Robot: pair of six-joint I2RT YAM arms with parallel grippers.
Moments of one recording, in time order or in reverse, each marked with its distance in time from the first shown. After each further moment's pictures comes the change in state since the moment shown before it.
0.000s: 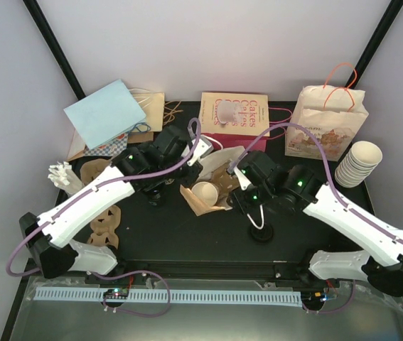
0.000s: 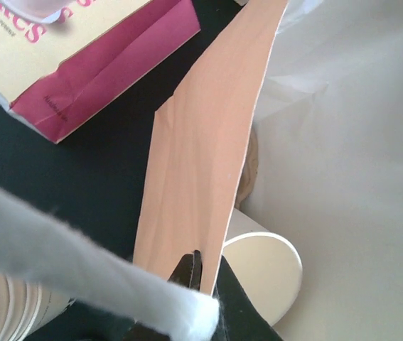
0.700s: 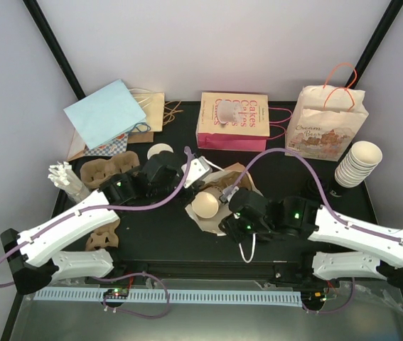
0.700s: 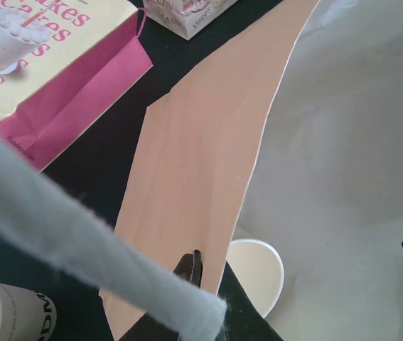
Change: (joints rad) left arm -0.137 -0.219 -0.241 0.179 -0.026 0.051; right arm 0.306 -0.133 -0.242 0.169 0.122 0.243
